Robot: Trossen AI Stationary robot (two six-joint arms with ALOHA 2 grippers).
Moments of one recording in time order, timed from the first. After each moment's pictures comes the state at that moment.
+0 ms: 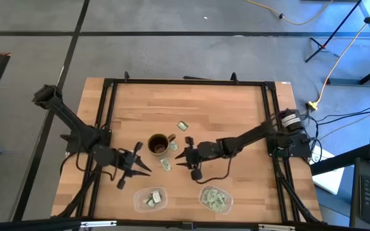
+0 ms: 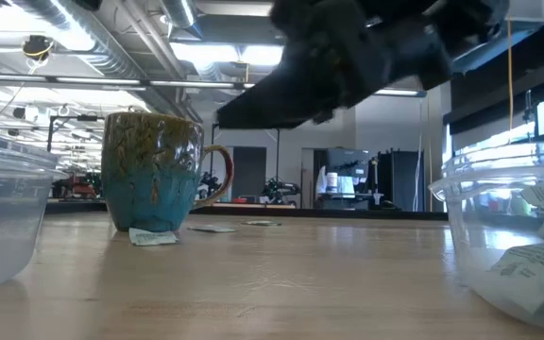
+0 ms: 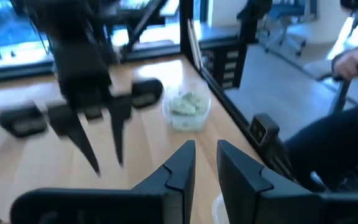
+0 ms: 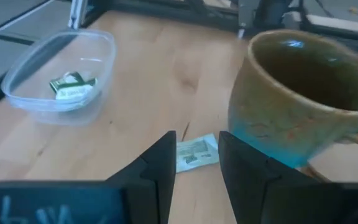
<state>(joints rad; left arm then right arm) -0.70 1.01 0.61 0.06 -0.37 -0.15 0.25 1.89 0.96 0.53 0.07 -0.06</state>
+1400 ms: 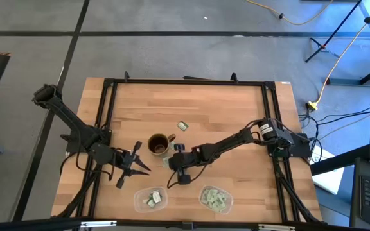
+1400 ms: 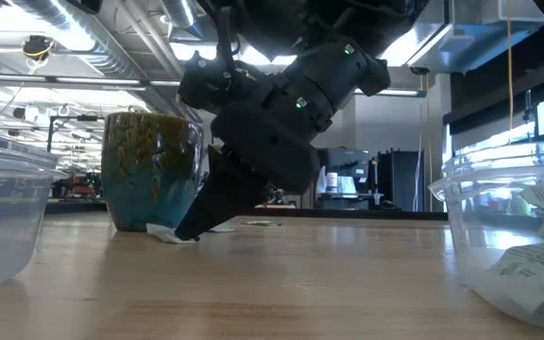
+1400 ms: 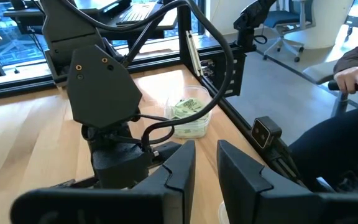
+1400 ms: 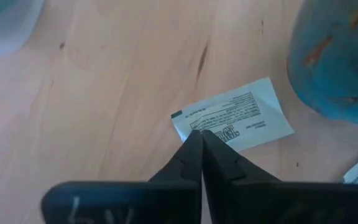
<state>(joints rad) -0.70 0.97 0.54 0.15 -0.37 -0.09 0.25 2.23 1.42 -0.09 0.11 0.02</state>
